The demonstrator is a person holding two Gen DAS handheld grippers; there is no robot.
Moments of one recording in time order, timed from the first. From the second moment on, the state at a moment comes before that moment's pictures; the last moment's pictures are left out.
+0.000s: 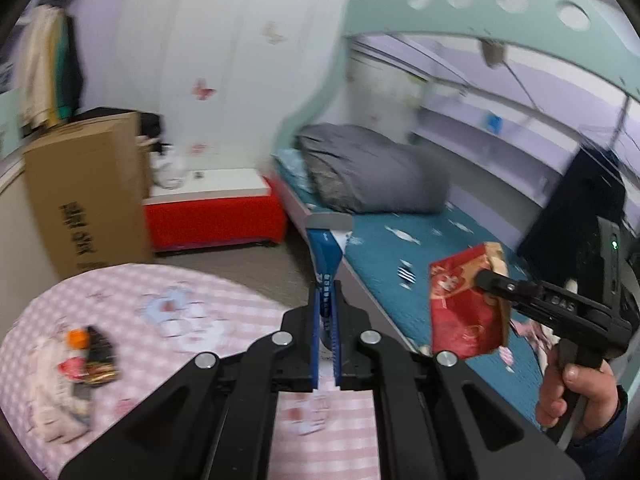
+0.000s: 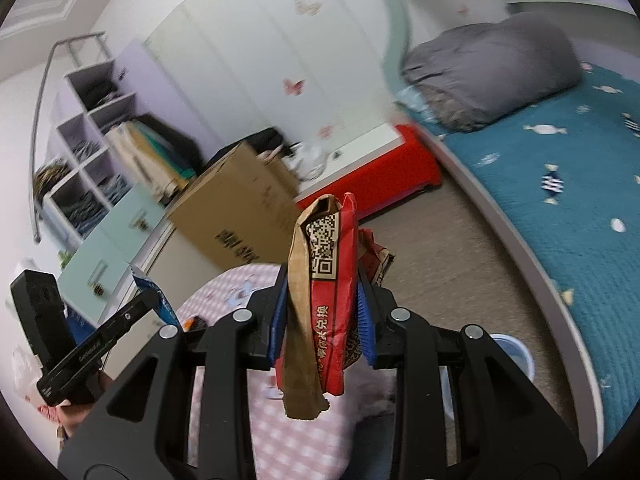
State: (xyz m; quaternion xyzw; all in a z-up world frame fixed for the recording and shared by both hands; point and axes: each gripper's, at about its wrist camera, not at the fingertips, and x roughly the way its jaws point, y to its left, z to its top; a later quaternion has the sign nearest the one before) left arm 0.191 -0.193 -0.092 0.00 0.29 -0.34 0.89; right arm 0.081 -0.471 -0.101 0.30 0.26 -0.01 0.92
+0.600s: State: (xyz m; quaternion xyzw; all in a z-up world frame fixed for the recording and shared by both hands) left arm 0.184 -0.402 -0.218 0.12 0.46 -0.41 0.78; right arm 0.052 -0.586 -0.242 0.38 0.35 -0.13 0.85
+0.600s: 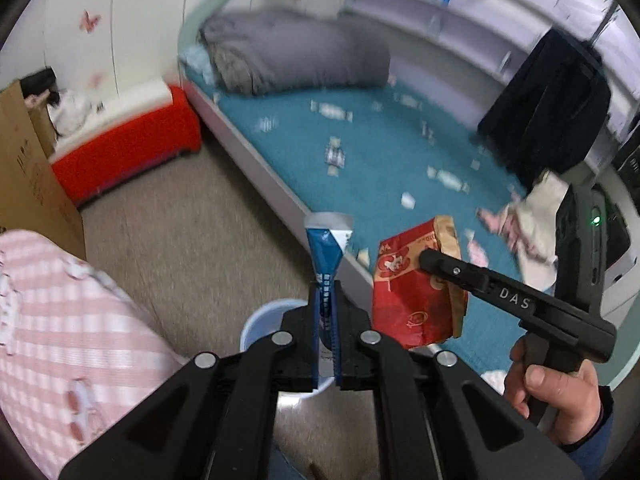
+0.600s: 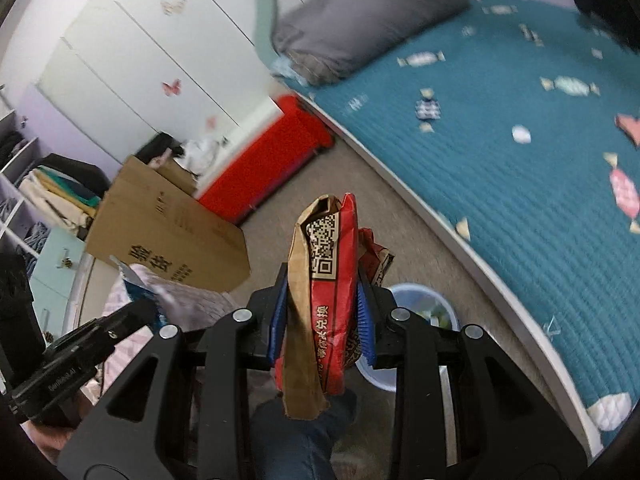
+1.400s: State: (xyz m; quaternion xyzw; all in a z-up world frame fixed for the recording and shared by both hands) left arm 0.229 -0.447 -0.313 0.19 0.57 -0.32 0.73; right arm 0.096 -0.602 -0.362 0.42 0.46 -0.16 0.77
